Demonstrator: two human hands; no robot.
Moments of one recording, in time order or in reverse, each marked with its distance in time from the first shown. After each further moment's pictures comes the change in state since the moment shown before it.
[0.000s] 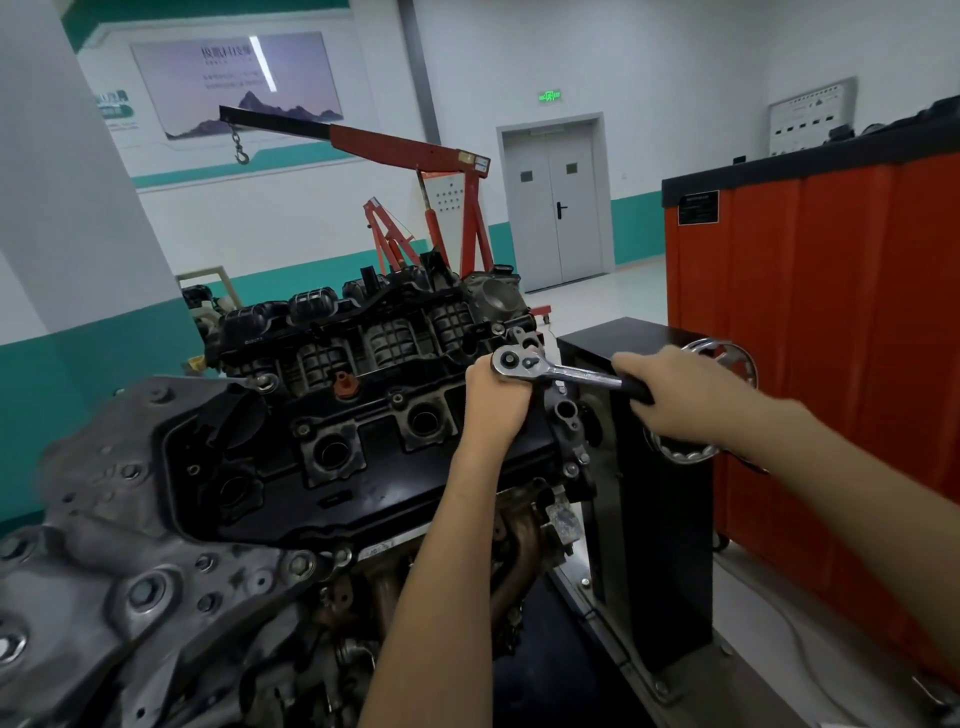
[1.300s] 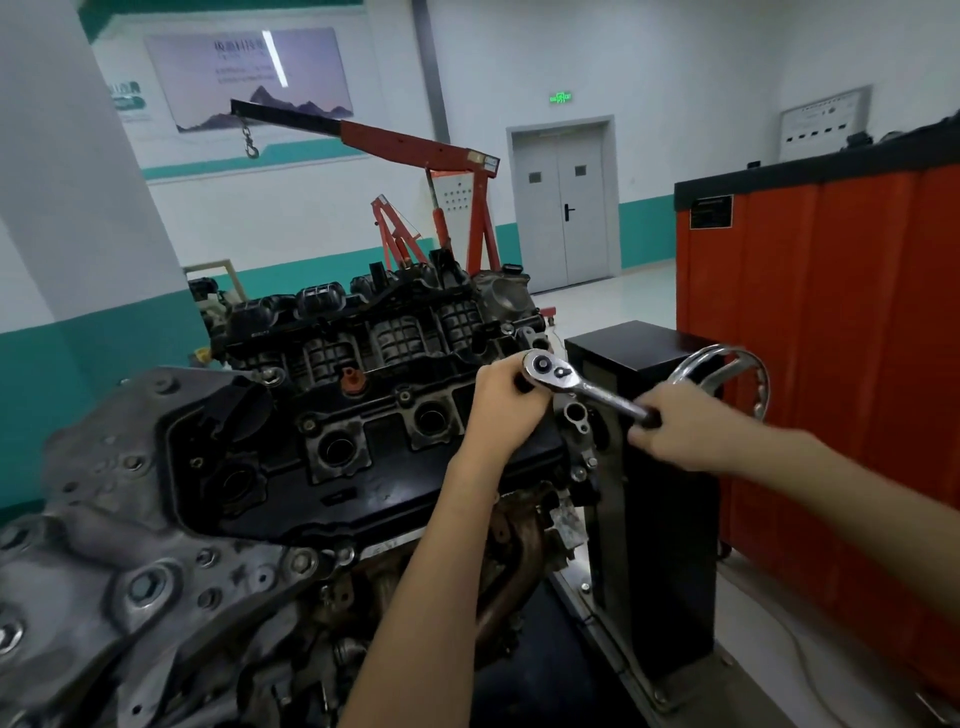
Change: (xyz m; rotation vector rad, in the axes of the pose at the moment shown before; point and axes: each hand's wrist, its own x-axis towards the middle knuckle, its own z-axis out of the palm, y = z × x) left_hand -0.007 -0.006 -0.008 0.017 -0.103 0.124; right_hand -0.007 -0.012 0.013 0.331 -0.181 0.123
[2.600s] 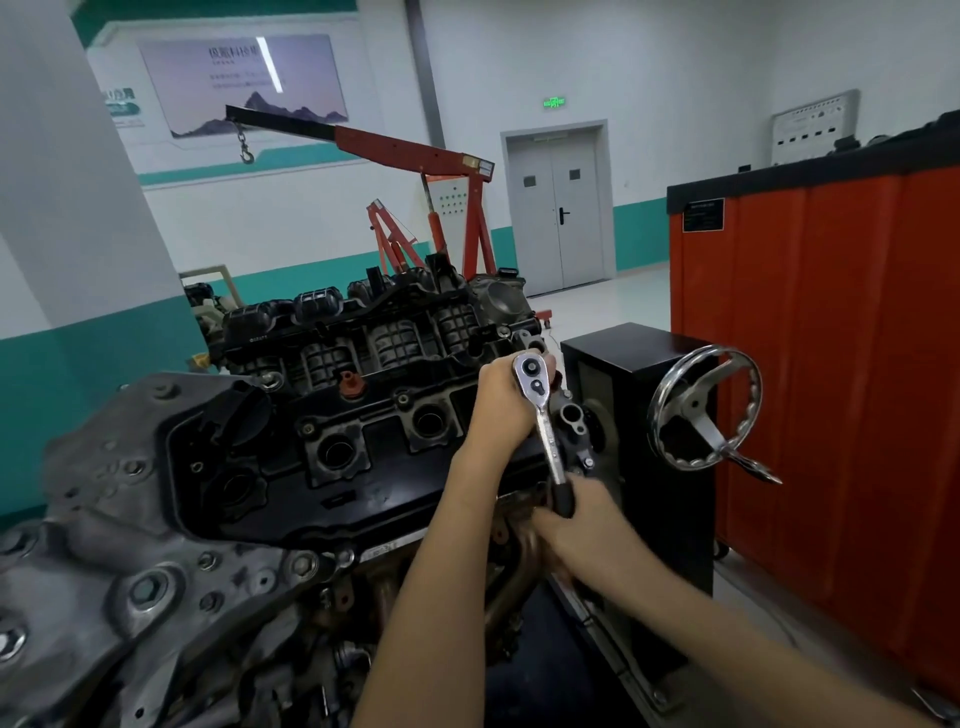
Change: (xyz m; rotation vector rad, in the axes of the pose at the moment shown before) left_hand 0.008 0.003 0.007 0.008 0.001 0.034; right_hand -0.038 -0.058 0.104 0.825 0.094 0.036
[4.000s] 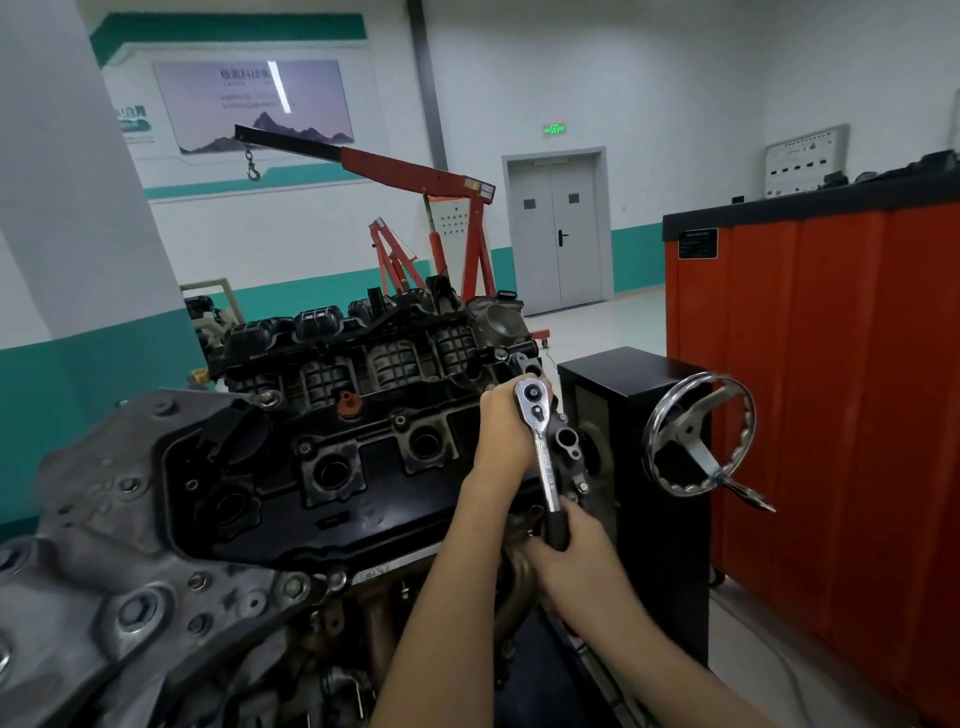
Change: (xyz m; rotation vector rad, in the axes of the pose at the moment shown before) left_hand -0.002 0.002 0.009 0.037 0.083 0.027; right_hand -0.007 0.007 0.012 0.067 0.140 0.025
